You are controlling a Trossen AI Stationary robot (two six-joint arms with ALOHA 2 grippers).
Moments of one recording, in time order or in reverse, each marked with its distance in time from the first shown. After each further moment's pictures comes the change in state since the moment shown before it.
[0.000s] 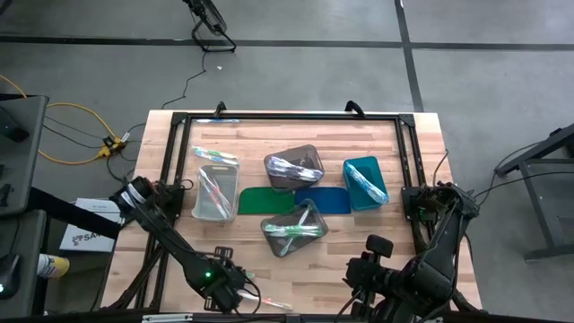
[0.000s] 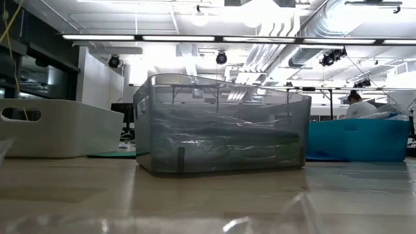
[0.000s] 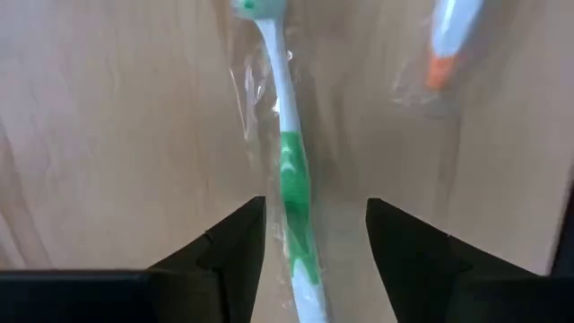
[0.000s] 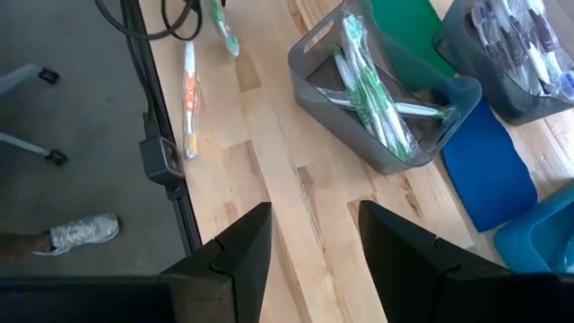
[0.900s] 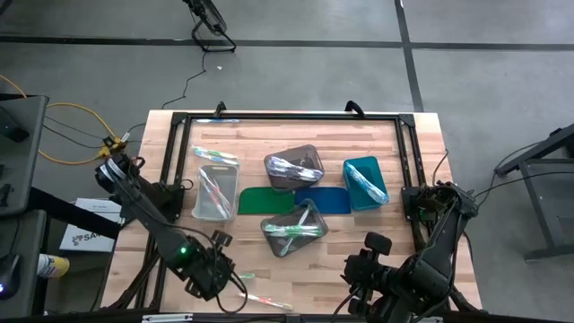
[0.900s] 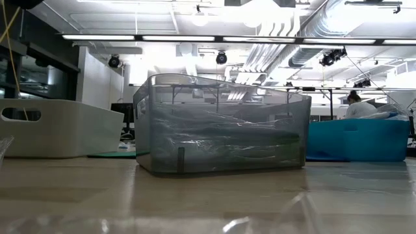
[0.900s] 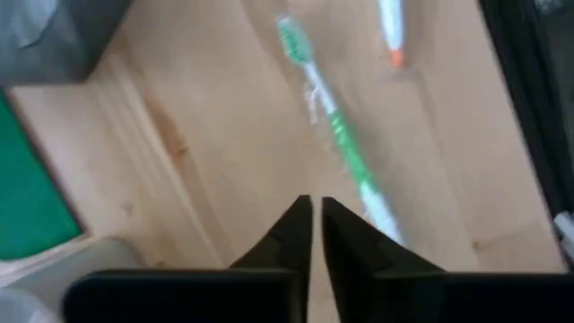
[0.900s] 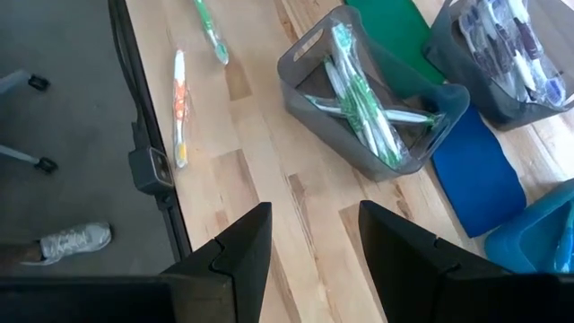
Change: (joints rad) left arm 0.008 -0.282 0.000 -0.173 -0.124 0.361; right arm -0.015 0.000 0.000 -0.008 0.017 -0.003
